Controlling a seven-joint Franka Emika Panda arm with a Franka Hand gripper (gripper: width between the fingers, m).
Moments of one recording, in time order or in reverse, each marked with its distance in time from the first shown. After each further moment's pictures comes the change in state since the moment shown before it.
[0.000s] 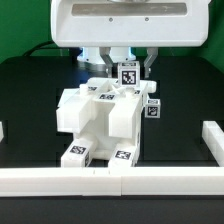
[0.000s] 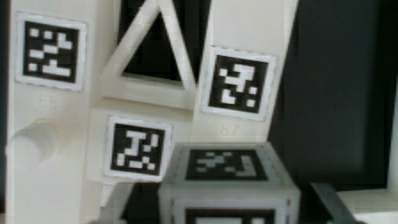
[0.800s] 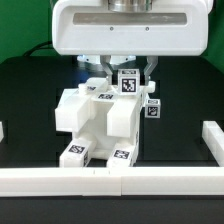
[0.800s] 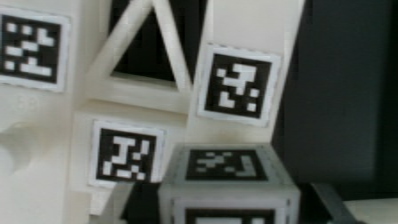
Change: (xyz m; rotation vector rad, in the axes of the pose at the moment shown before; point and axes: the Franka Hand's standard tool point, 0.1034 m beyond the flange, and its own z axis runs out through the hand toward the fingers) arm 0.002 -0.001 0.010 -0.010 0.003 -0.004
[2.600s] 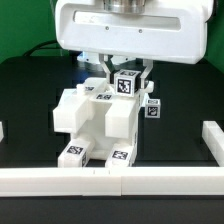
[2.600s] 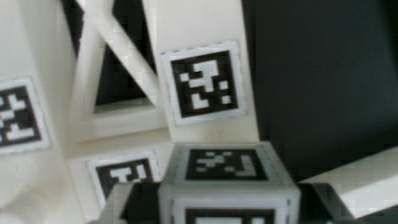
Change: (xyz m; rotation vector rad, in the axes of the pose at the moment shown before) arm 0.001 0.002 0.000 0.003 0.005 0.426
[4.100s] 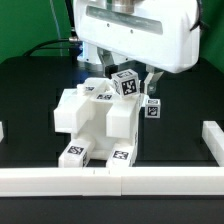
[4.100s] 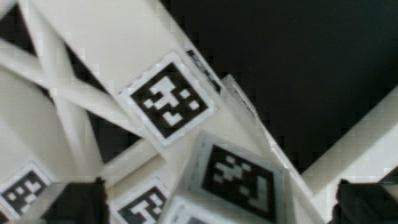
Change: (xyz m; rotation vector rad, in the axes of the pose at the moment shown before) arm -0.001 0.000 0.000 -0.011 -0.005 0.335
